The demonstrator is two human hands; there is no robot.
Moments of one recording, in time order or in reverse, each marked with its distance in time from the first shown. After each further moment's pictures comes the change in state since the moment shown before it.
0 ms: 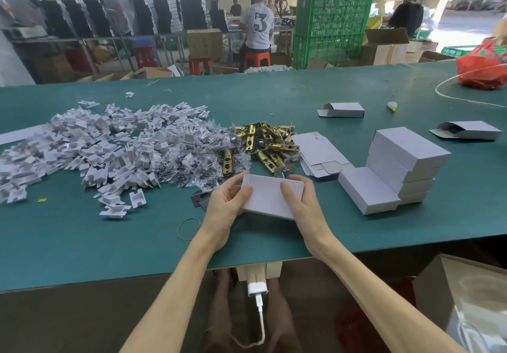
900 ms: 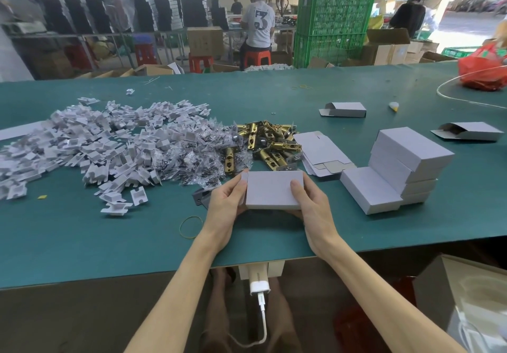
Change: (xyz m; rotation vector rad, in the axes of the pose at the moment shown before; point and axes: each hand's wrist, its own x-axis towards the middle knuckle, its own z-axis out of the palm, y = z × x) left_hand 0.002 0.000 0.003 -0.013 0.089 -0.032; right_hand -0.003 -0.006 -0.001 0.093 0.027 -0.077
